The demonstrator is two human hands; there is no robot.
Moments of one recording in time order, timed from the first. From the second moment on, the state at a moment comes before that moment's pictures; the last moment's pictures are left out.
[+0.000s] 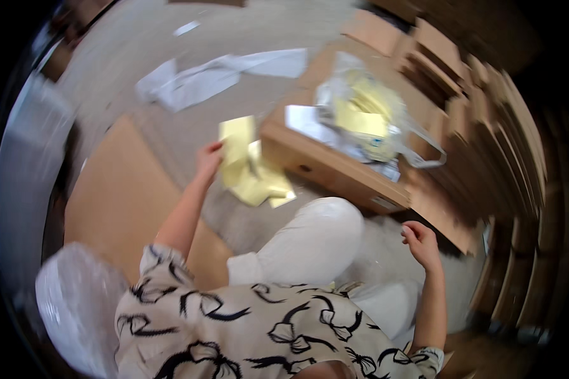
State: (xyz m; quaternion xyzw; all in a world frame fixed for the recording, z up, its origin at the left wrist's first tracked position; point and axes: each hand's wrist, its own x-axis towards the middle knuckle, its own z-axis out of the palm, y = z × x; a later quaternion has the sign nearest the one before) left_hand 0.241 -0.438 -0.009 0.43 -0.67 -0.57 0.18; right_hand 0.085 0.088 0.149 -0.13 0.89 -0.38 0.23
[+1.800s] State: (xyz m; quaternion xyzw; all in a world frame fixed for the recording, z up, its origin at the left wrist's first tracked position) left_hand -0.258 0.027 0.314 0.04 -0.61 -0.79 -0.07; right_hand -0.207 0.403 0.204 0.14 0.55 -0.82 -0.07
